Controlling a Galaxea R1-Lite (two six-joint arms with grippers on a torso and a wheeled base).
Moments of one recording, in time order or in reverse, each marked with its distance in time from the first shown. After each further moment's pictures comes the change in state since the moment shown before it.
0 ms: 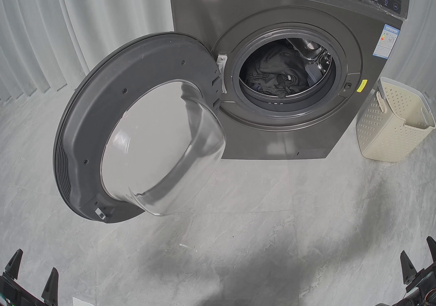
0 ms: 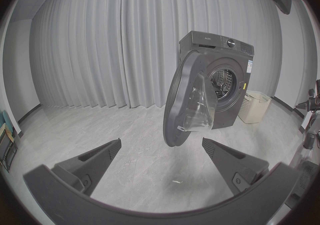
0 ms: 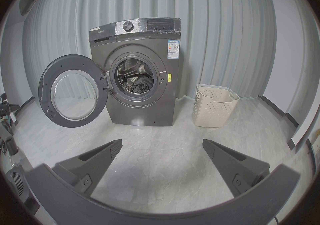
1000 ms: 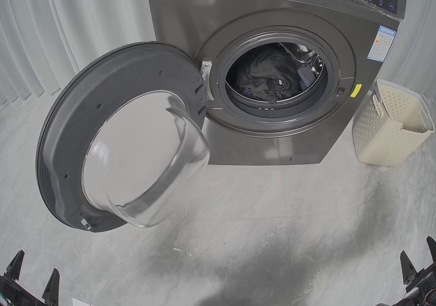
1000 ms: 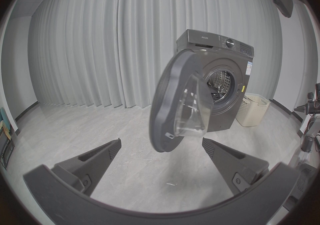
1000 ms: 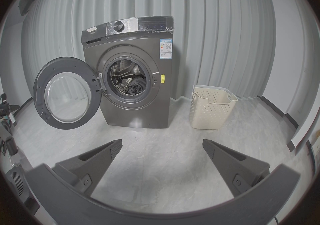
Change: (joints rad) left arm -0.002 -0.001 0.000 0.006 -0.011 -0.023; right arm 0.000 0.000 0.000 0.000 0.000 0.000
